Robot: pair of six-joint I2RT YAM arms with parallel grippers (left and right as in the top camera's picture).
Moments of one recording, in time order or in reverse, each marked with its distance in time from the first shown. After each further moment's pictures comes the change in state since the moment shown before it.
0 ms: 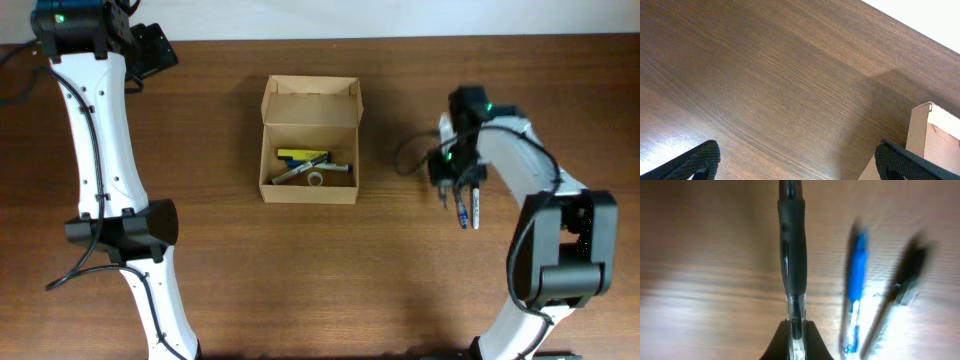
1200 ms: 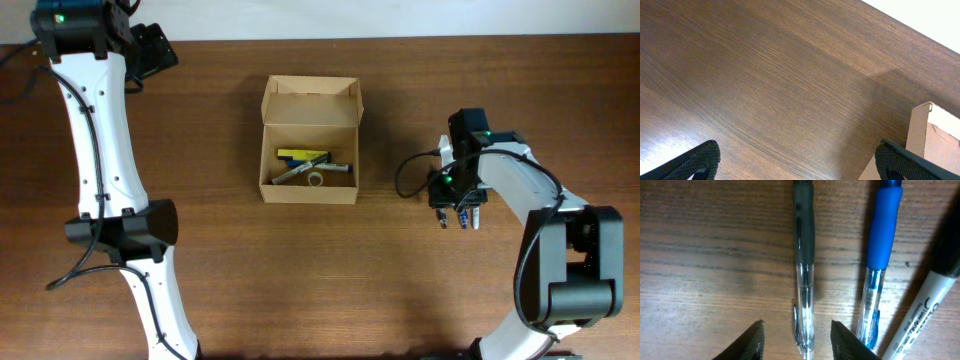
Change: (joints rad) left arm 0.000 0.000 0.000 0.000 0.000 0.000; right arm 0.000 -0.089 -0.310 0.187 0.005 -0.003
